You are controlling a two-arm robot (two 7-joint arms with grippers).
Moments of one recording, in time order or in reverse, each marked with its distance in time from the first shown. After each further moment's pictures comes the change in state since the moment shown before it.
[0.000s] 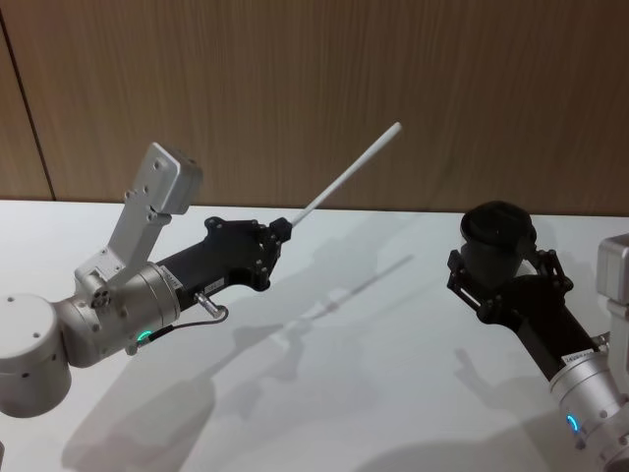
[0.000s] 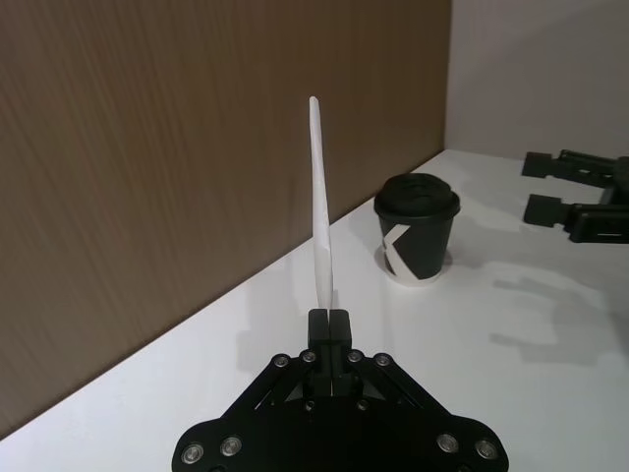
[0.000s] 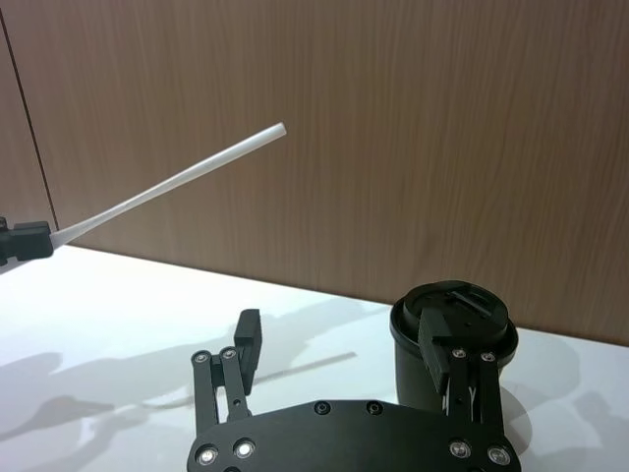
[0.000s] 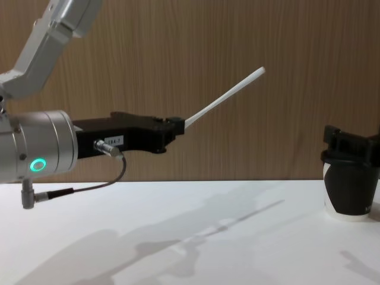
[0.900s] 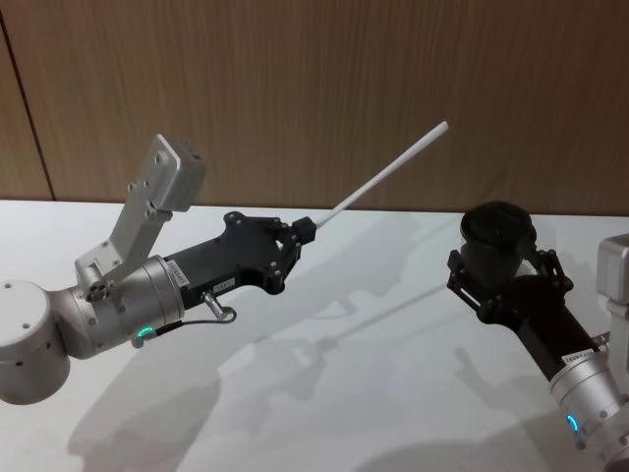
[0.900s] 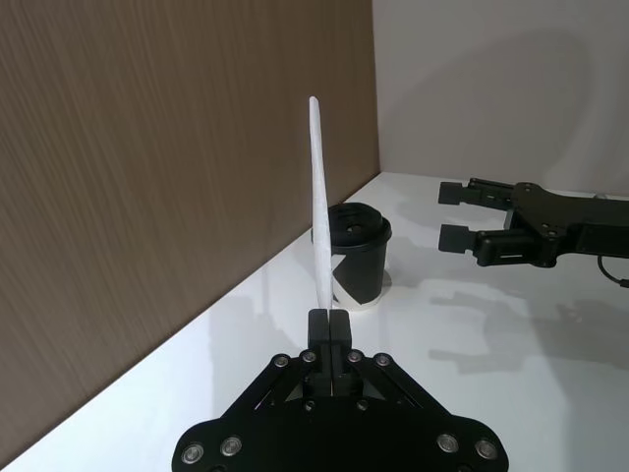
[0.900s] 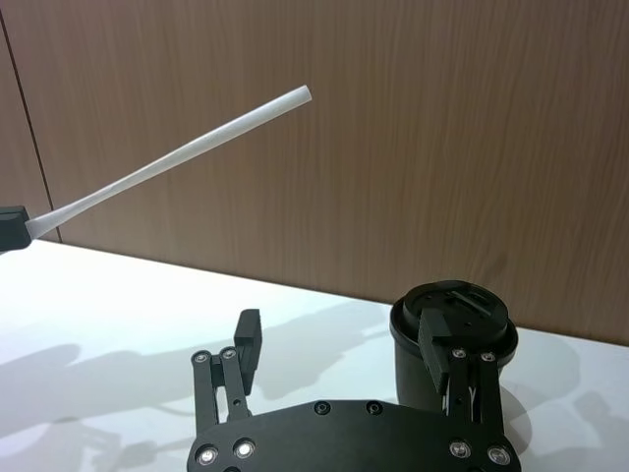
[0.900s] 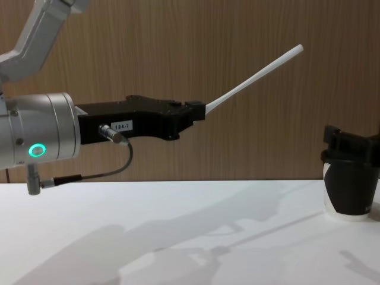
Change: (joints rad) left arm -0.029 0.033 0.031 -0.013 -0.059 -0.038 -0.114; right arm 0.000 0.000 0.000 0.000 0.000 0.000 0.000
